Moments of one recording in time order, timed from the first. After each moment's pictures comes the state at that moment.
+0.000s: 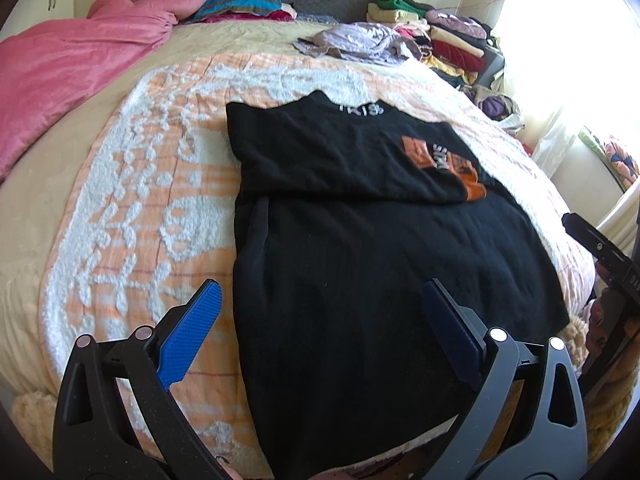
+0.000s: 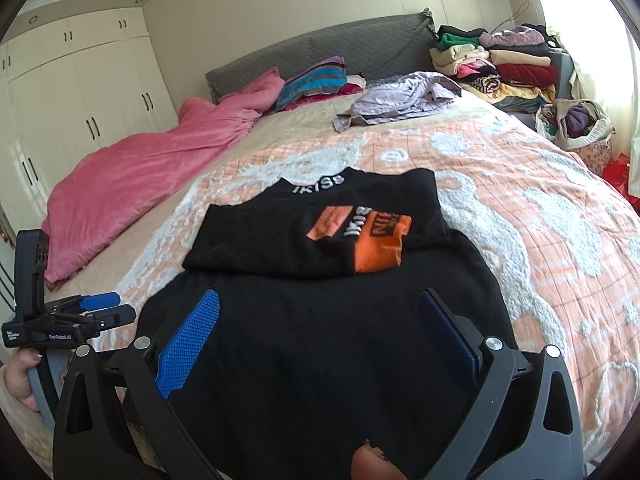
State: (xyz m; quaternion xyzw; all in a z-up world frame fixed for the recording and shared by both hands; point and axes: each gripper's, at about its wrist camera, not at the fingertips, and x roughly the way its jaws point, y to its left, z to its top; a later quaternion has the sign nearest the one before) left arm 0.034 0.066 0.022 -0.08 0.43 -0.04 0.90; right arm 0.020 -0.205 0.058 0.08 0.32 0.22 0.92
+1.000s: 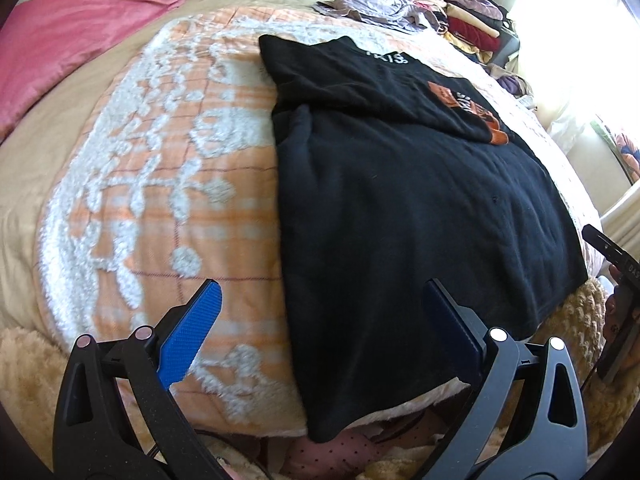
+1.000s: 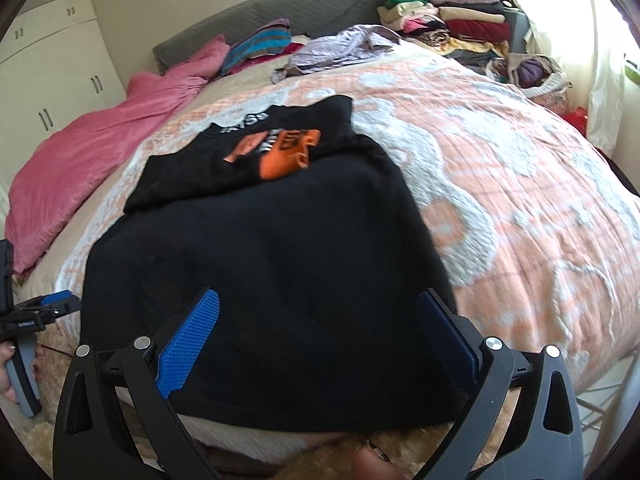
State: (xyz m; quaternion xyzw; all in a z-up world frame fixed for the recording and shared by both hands) left arm -0.012 0.090 -0.021 -0.09 0.48 -0.02 0.87; right arm -0.015 -0.265 0.005 0.07 0.40 0.14 0.90
